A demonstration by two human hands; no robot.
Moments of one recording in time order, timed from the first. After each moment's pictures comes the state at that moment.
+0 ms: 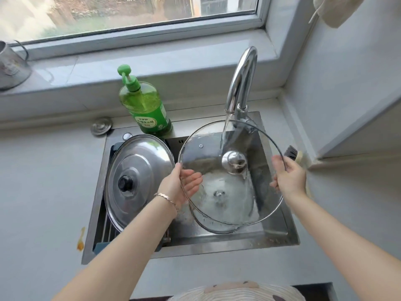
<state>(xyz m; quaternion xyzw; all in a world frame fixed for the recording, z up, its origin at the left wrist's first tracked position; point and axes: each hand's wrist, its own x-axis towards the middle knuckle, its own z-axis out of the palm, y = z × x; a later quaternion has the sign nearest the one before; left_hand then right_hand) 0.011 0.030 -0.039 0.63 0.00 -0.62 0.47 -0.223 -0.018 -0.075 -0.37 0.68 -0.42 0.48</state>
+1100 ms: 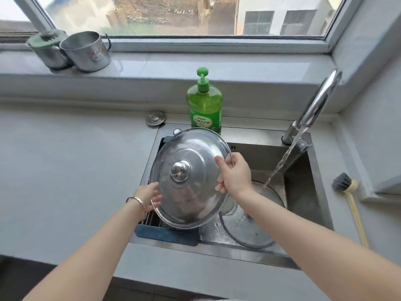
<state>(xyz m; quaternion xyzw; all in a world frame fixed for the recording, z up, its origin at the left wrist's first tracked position) 0.200 0.114 -0.084 0.77 0.00 -0.50 0.40 -0.008 0.023 -0.030 -0.52 0.54 -0.29 0.59</state>
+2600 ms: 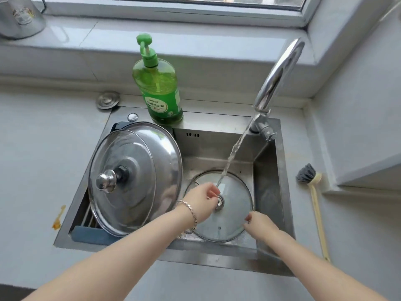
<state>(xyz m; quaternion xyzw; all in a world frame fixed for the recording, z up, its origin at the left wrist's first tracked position) -0.018 0.041 -0.094 0.73 -0.45 -0.48 0.18 -0.199 0.007 -0.177 -0.65 0.61 0.24 0.39</state>
